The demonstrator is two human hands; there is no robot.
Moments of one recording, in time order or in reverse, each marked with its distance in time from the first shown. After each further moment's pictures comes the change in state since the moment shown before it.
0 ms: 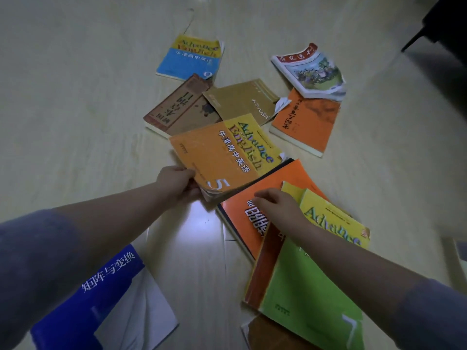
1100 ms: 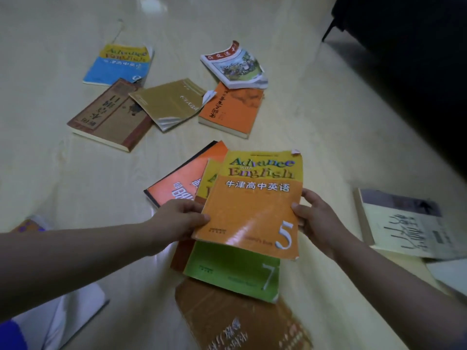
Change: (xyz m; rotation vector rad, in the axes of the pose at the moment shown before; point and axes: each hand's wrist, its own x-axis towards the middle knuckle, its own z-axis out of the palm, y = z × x) left_hand -0.157 -0.057 0.101 0.455 -0.493 0.064; right_hand -0.135 0.106 -0.156 0.663 0.122 0.181
